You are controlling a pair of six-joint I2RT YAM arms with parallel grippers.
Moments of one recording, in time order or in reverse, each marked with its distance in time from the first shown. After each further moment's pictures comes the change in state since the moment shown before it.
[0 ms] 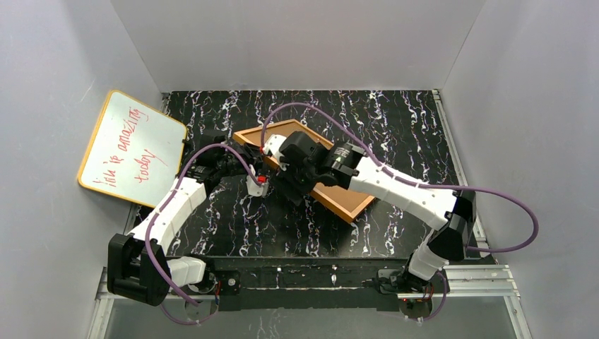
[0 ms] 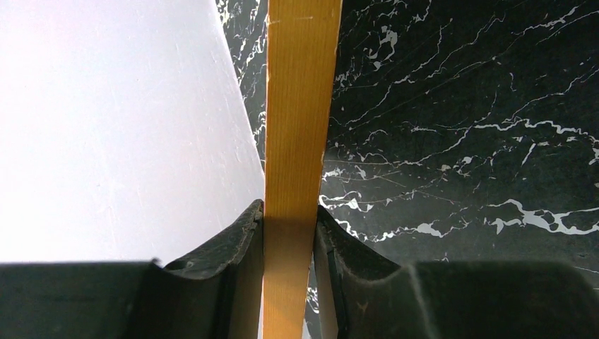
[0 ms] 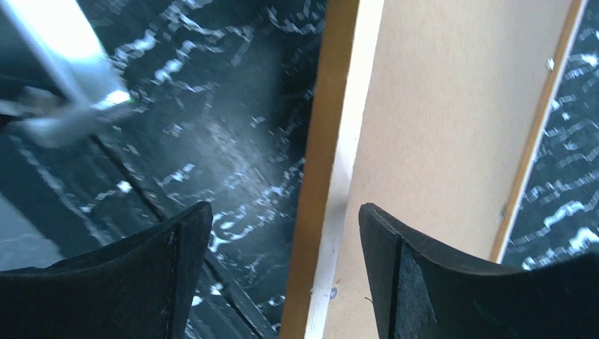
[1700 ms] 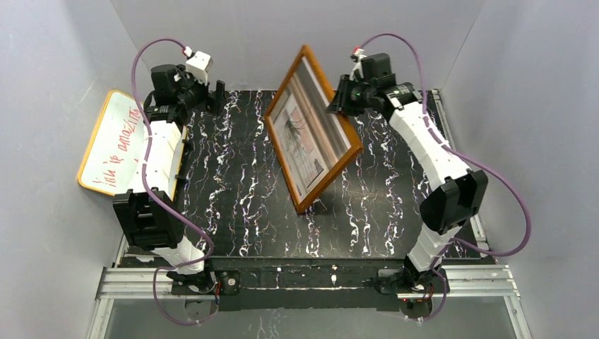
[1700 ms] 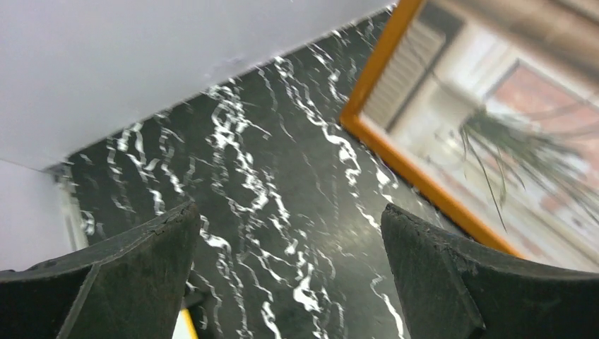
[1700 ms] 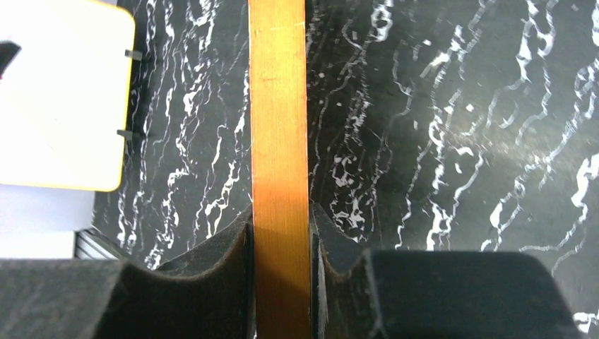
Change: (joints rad) left arm 0.336 0.386 0.698 -0.038 -0.308 -1.489; right arm -0.608 0.156 0.246 0.152 -0.285 0.431
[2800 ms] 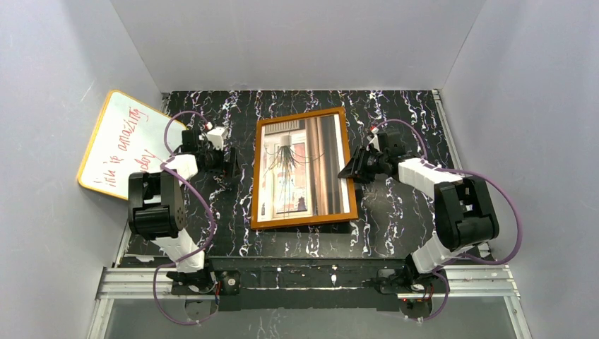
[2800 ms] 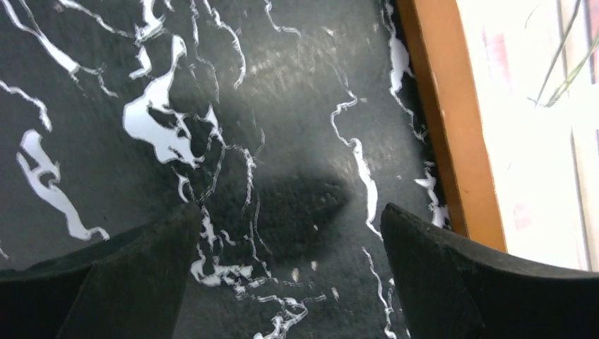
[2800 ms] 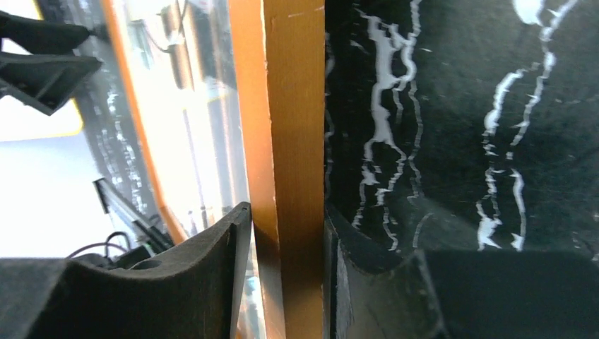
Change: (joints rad) left arm 0.008 0.097 -0.605 0.112 0.031 -0.073; right arm -0.205 -0.206 -1.044 0.610 -0.331 0.179
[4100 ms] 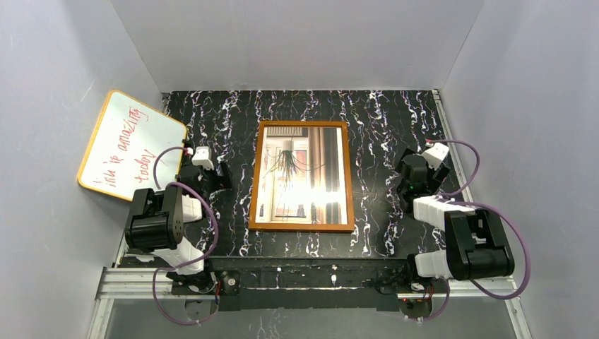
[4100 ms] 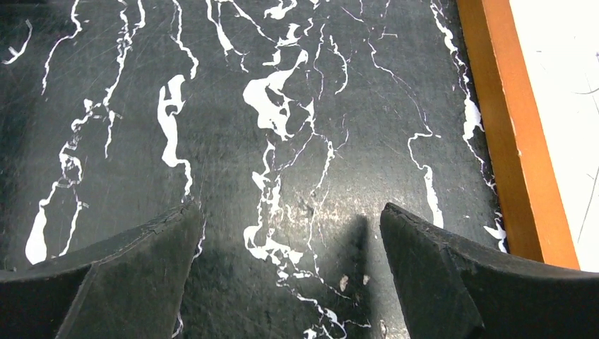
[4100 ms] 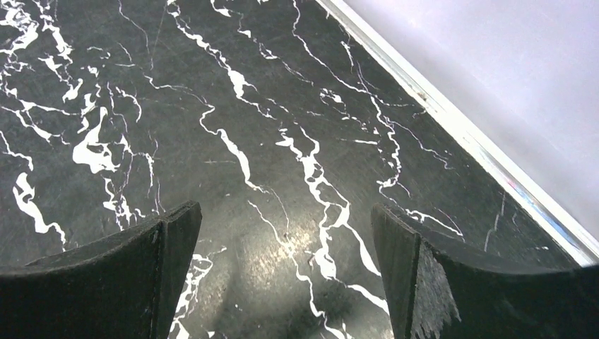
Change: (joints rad) left arm 0.020 -0.106 -0.585 1.007 -0.235 -0.256; right arm -0.126 -0.243 -0.451 0.637 1.260 -0.318
